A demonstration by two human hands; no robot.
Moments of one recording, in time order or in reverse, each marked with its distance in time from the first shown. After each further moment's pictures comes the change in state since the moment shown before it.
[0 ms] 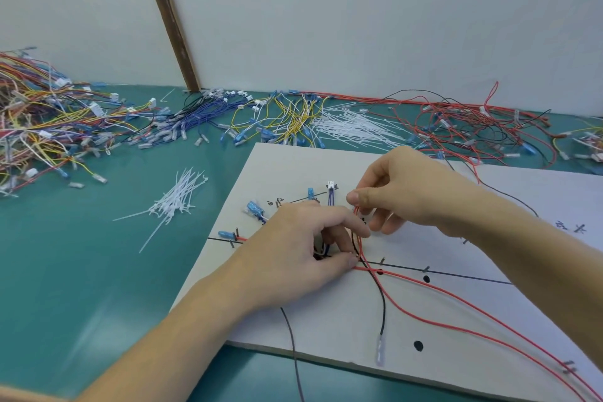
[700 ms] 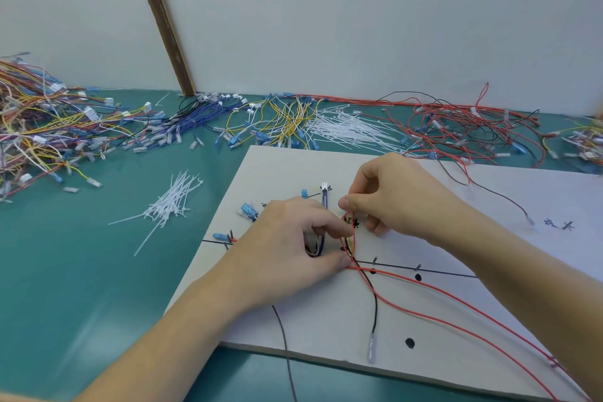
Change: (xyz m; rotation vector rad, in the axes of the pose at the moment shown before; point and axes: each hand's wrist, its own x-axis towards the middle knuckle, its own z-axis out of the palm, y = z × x) left_hand 0.002 0.000 0.000 0.094 0.093 -0.017; right_hand 0.000 0.009 0.012 -0.105 0.133 -0.130
